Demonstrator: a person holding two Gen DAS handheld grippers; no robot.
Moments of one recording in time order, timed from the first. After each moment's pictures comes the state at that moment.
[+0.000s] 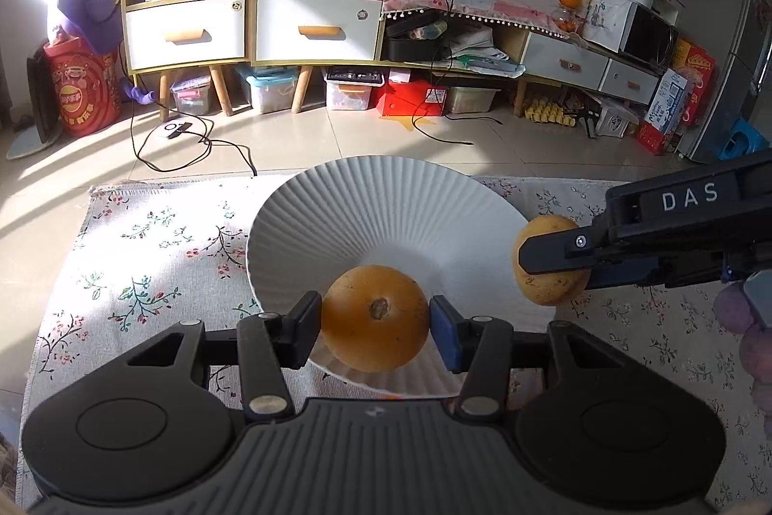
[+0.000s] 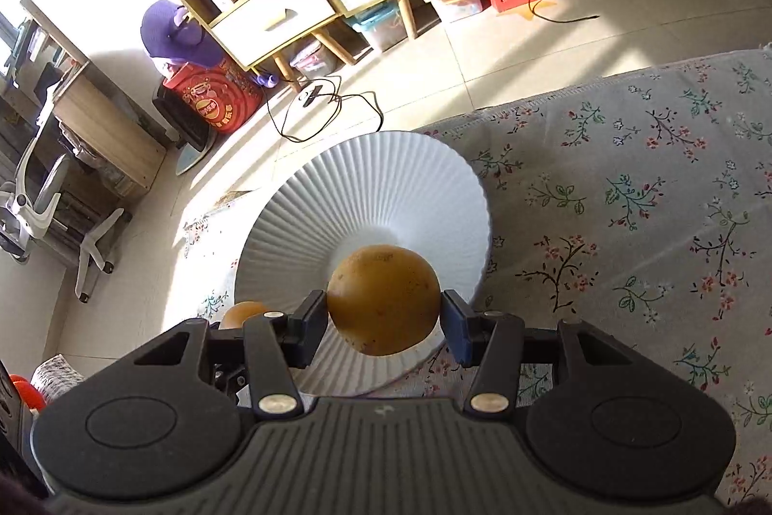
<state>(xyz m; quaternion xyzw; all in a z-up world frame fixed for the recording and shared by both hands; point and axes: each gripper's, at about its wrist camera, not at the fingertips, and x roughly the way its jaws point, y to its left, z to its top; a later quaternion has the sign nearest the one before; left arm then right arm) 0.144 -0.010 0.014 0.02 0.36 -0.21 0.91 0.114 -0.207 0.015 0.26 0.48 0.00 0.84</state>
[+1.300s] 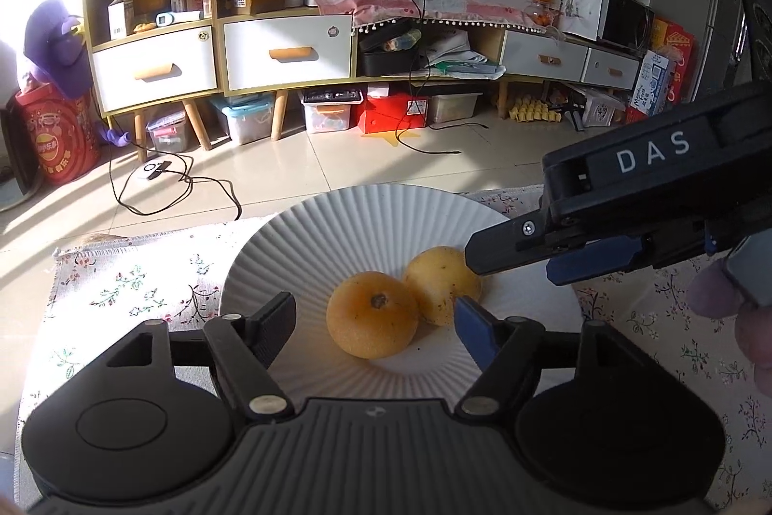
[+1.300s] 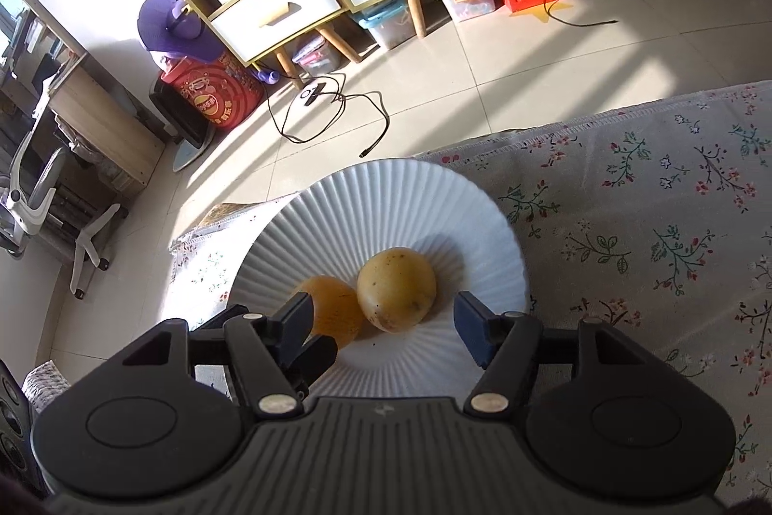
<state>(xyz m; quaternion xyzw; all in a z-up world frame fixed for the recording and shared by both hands) 0.162 -0.020 0.014 0.07 0.33 -0.24 0.91 0.142 -0.204 0.013 0.26 0.48 0.02 0.84</state>
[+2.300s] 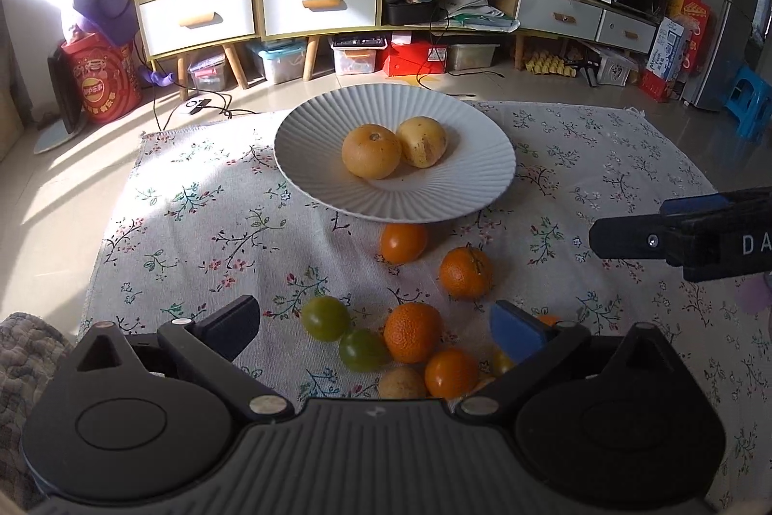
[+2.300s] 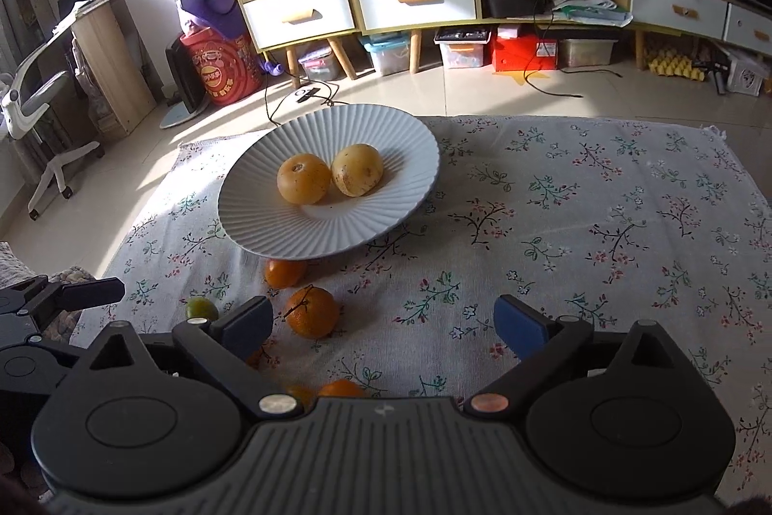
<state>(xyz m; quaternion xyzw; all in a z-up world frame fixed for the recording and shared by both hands) 0.054 0.018 0.020 0.07 0.39 -0.19 0.90 0.015 -0.190 0.036 0.11 0.44 0.01 0.89</state>
